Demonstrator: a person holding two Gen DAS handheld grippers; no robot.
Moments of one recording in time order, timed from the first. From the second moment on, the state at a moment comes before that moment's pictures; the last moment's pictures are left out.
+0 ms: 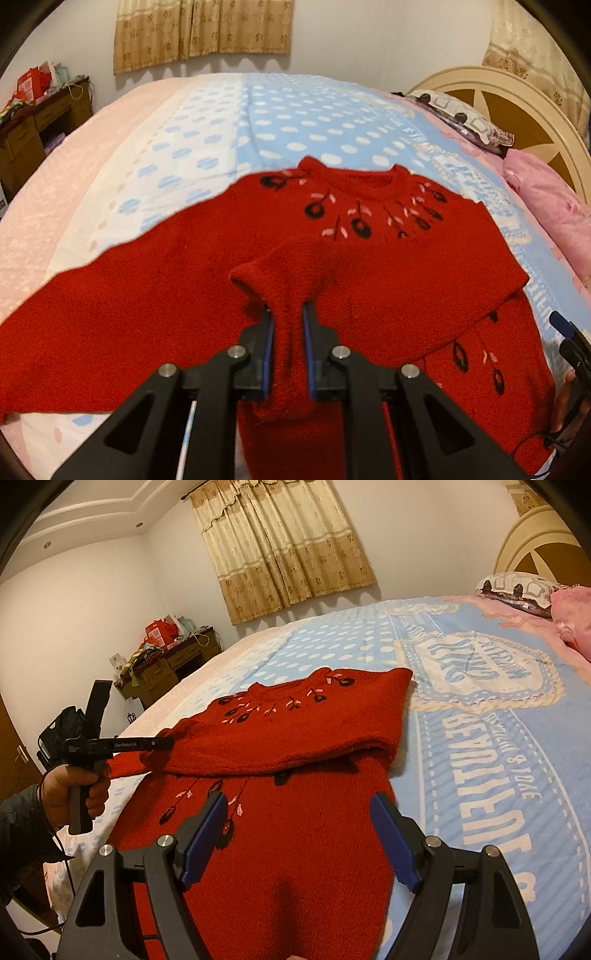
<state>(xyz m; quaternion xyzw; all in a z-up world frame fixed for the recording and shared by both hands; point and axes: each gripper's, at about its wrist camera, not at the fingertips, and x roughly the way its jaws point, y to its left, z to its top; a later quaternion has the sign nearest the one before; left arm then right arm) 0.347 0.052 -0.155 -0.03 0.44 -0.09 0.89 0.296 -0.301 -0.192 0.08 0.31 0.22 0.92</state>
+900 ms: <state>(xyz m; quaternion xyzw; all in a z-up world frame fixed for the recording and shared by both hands) 0.325 0.076 -0.140 -0.01 0.40 -0.01 0.92 0.310 -0.277 -0.155 0.01 0.31 0.23 0.92</state>
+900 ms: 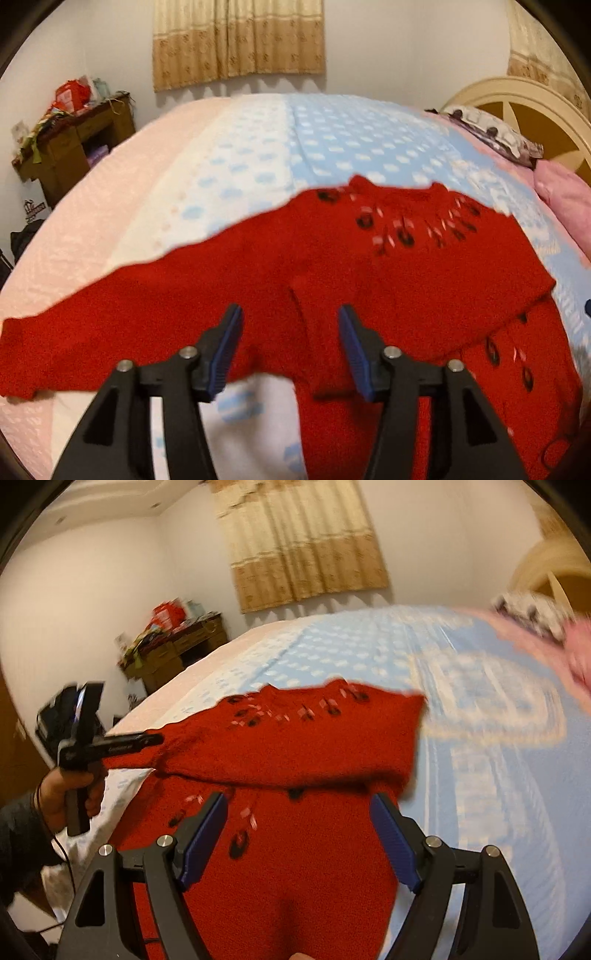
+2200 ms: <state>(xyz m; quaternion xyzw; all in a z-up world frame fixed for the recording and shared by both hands) 0.280 0.083 -0.174 0.01 0.41 0.02 0.91 0.393 -0.114 -0.177 -0.07 0.41 0.28 0.86</state>
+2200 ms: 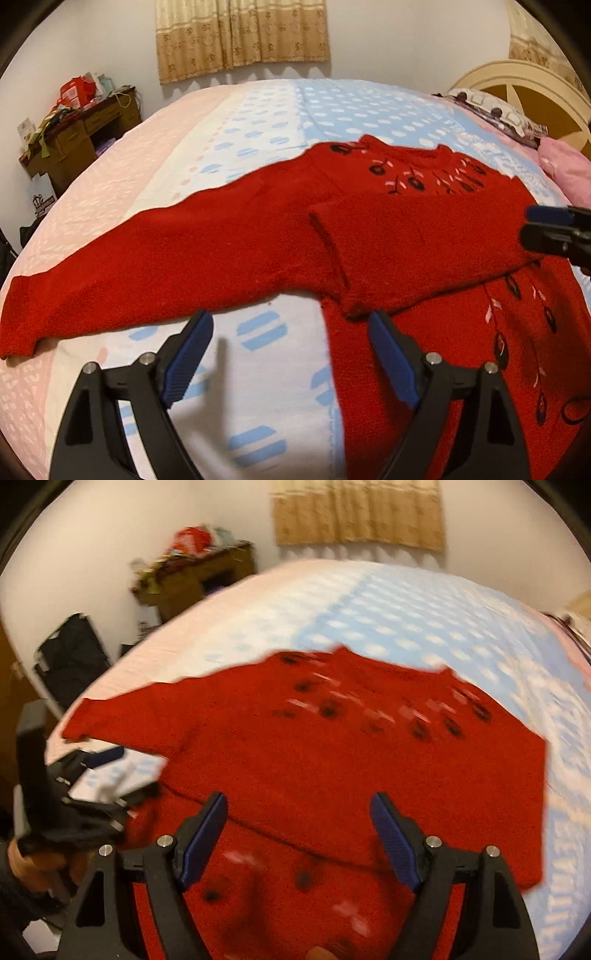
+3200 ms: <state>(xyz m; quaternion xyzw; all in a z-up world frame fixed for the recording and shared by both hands) 0.219 0.349 -0.164 -0.09 0.38 0.29 0.87 0.346 -0.026 -0.236 -0.18 0.38 0.30 0.85</state>
